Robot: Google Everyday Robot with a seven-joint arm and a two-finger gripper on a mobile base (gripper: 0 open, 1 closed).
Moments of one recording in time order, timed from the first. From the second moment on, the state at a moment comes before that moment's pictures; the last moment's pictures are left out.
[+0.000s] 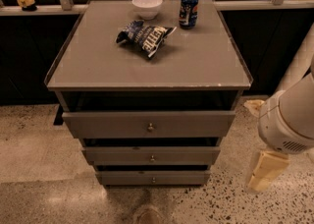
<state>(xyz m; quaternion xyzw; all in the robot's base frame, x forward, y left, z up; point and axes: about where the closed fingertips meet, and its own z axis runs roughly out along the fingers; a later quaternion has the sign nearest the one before) 0.373 -0.207 0.839 -0.60 0.79 -0.01 0.15</state>
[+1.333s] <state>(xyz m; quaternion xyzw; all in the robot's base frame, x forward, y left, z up) 0.408 -0.220 0.727 -0.57 0.82 -0.04 0.09</state>
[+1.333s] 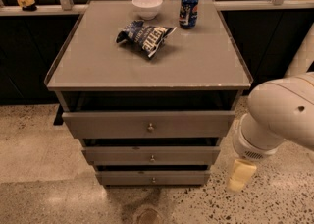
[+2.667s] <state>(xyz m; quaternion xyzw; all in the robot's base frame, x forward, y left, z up) 0.455 -0.187 0.744 -0.64 0.74 0.10 0.19</state>
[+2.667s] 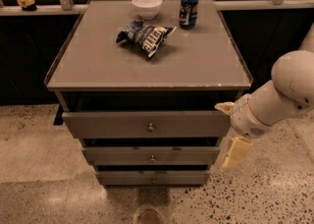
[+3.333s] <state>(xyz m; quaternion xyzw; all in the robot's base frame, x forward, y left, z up) 0.450 -0.184 0.737 -0.64 0.73 0.10 0.20</state>
